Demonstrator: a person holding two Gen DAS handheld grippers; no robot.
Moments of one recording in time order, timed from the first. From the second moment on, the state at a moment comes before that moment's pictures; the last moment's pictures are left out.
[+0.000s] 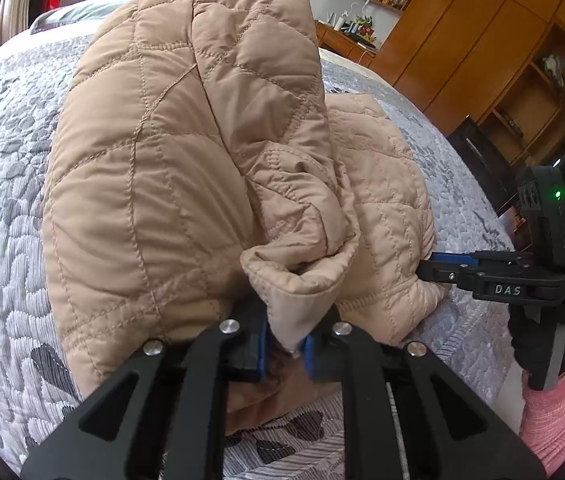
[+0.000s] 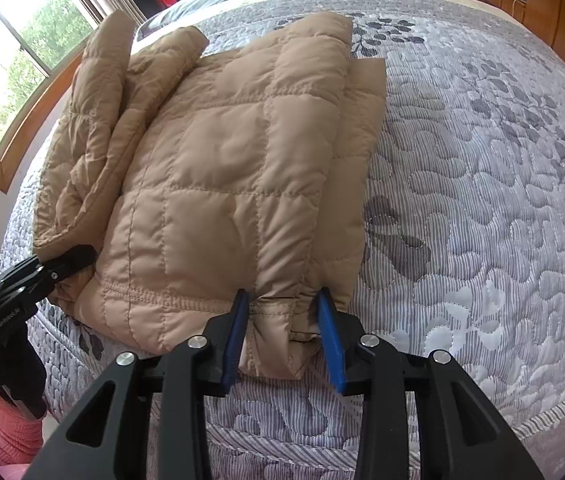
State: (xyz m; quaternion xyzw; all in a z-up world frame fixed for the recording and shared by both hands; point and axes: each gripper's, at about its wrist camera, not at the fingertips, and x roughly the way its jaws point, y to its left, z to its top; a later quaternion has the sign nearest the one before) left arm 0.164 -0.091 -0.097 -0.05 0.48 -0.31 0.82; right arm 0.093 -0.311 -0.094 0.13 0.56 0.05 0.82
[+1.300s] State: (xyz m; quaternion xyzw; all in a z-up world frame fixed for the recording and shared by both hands) left arm 0.236 0.028 -0.050 -0.08 0.50 -0.15 0.85; right arm 0.203 -0.196 -0.026 0.15 0.59 0.17 0.77
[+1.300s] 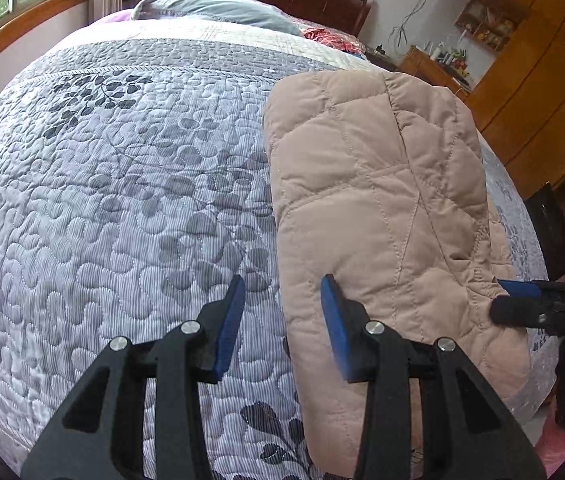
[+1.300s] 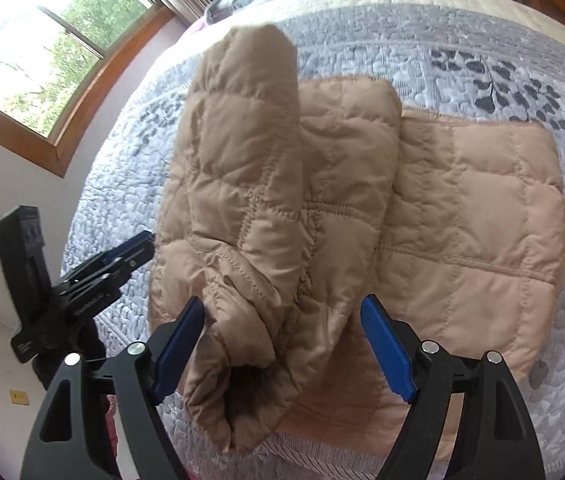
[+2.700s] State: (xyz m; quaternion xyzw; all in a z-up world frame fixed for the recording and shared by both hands) left arm 0.211 -0.099 -0.073 0.03 0.49 -0.24 0.84; right arm 0.123 -0.336 -0.079 0.22 0.52 0.13 0.82
